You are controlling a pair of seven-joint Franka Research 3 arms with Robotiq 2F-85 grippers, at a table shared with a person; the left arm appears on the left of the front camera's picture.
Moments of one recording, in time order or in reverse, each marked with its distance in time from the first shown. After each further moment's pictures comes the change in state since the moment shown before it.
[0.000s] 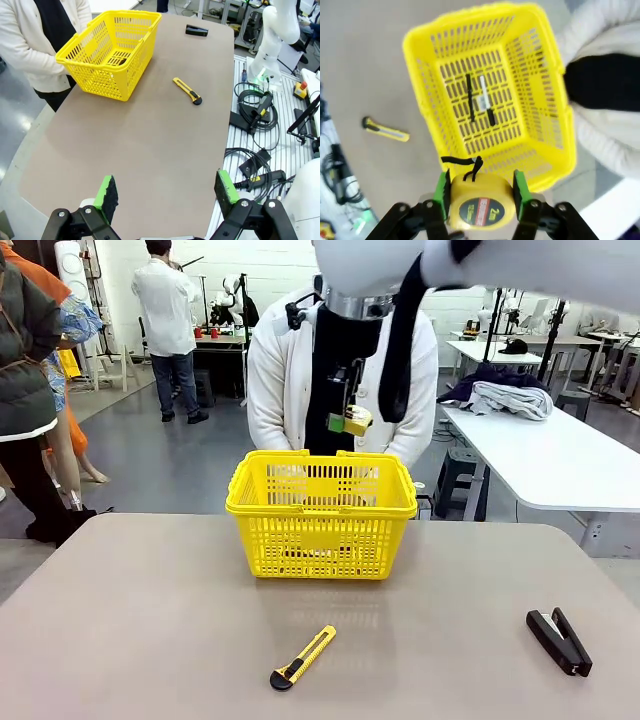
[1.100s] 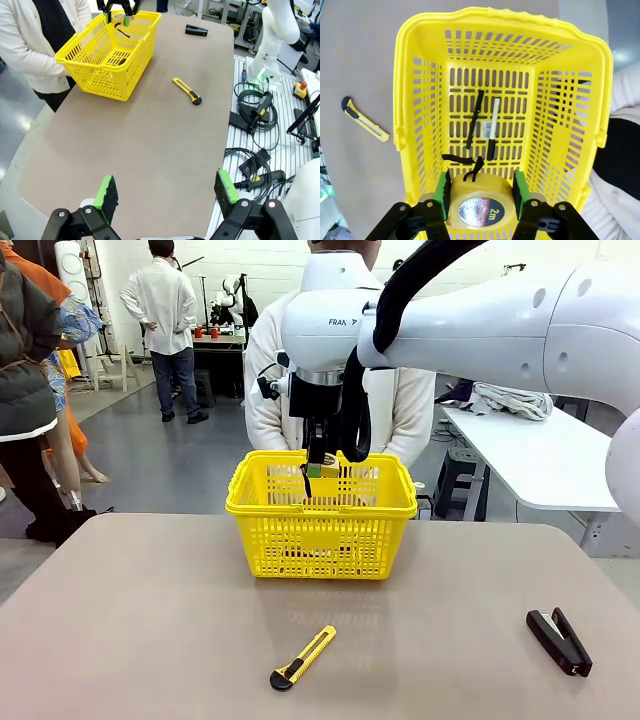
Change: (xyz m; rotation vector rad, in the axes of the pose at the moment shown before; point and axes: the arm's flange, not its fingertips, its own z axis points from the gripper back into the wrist) left arm 0.000 0.000 0.000 -0.001 0.000 0.000; right arm 0.030 -0.017 -0.107 0.106 0.016 0.308
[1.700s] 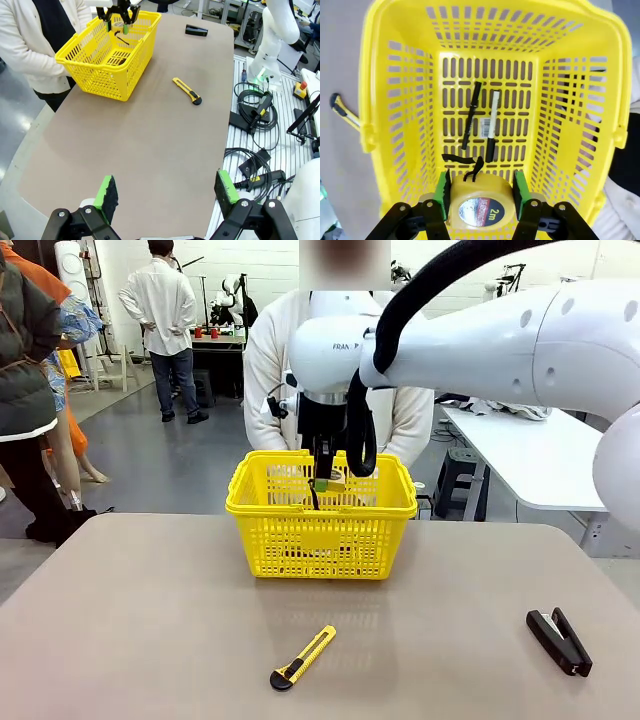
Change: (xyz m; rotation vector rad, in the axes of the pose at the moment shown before) left arm 0.000 0.000 0.000 0.000 0.000 0.000; right arm -0.021 -0.018 -0.050 0.032 0.007 -0.018
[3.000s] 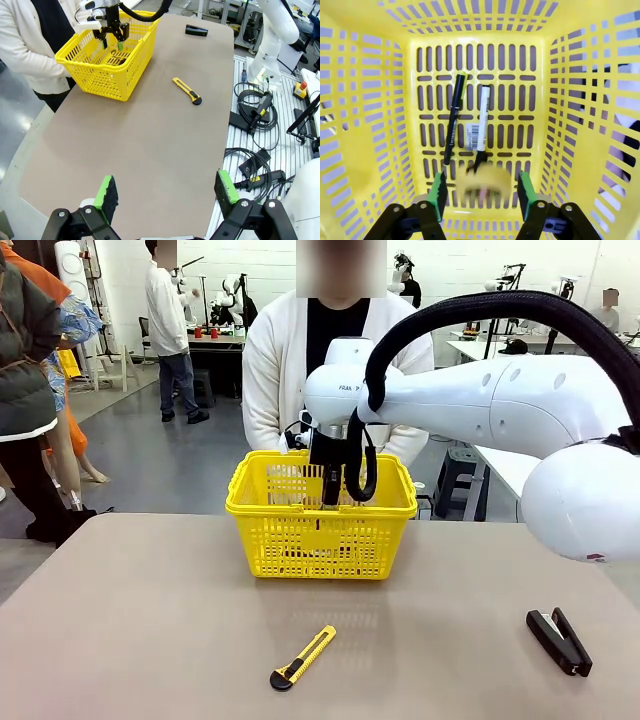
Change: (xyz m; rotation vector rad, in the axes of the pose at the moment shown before) left arm 0.000 0.000 0.000 0.000 0.000 0.000; right arm -0.024 -0.047 -0.079 0.127 -0.030 -0.038
